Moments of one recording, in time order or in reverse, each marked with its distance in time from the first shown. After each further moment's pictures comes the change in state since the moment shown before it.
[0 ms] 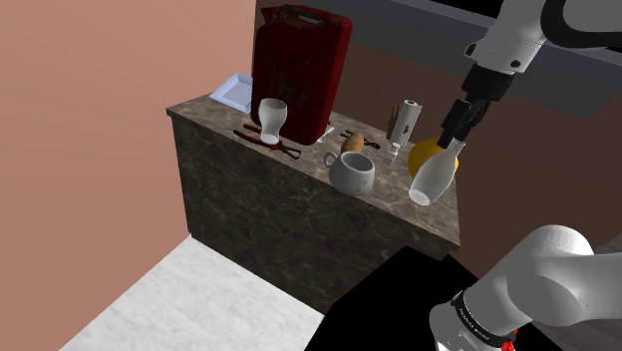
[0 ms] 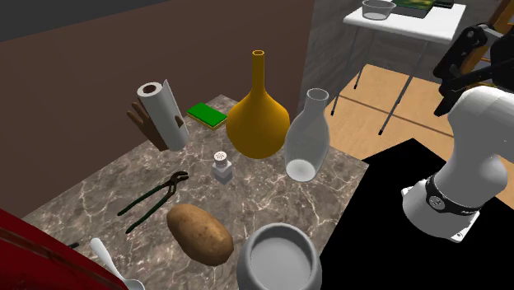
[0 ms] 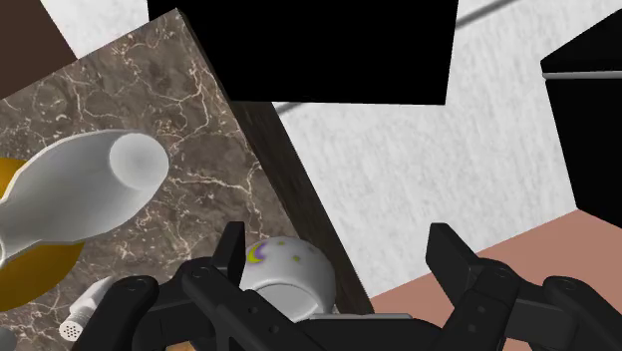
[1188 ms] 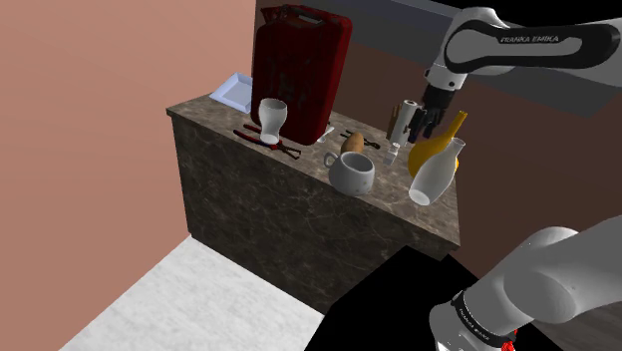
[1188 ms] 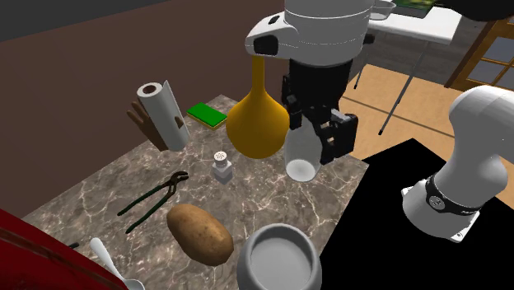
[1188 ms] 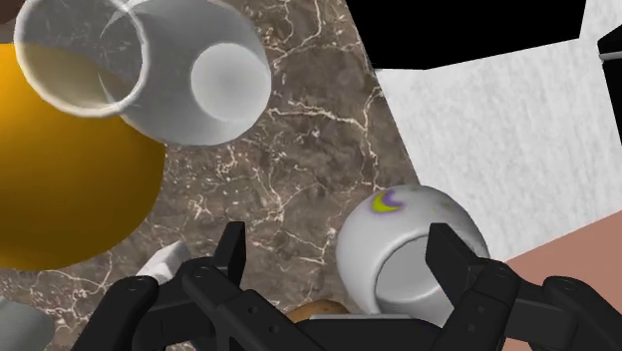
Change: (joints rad) arm -0.066 0.455 -0.233 0.116 -0.103 0.303 -0.260
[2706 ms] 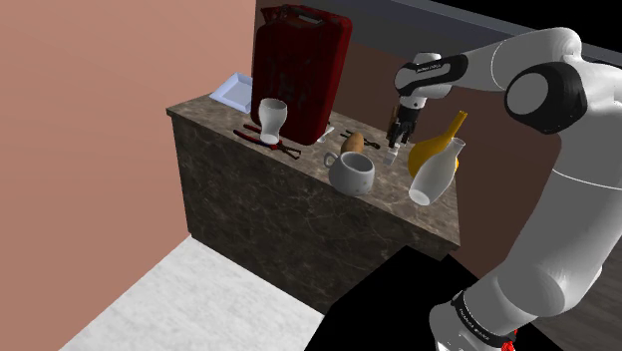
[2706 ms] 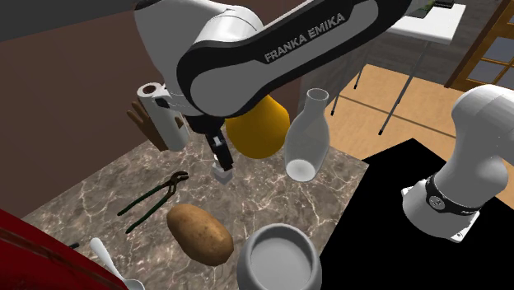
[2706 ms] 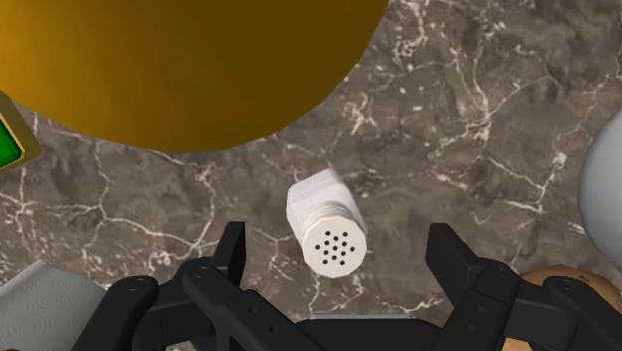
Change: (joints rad) arm -0.124 0.684 -0.123 0.446 0.157 0.173 -0.299
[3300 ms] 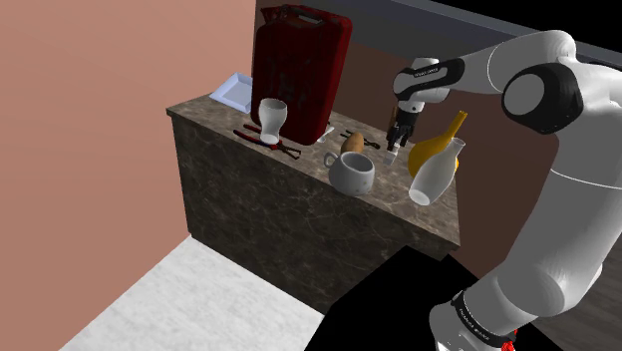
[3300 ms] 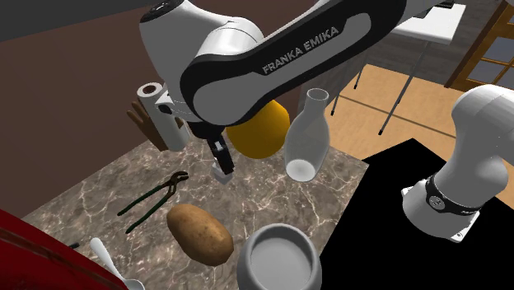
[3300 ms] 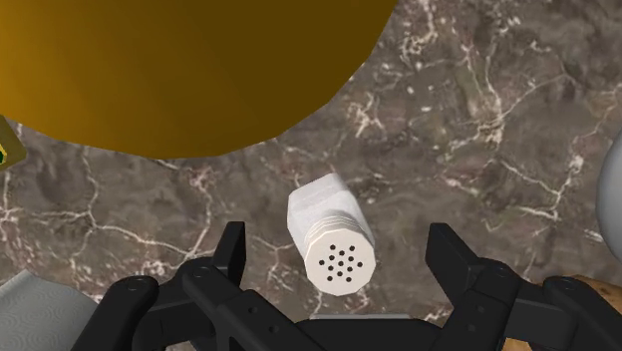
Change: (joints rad) arm -0.002 0.014 0.002 -0.020 0.005 0.034 -0.004
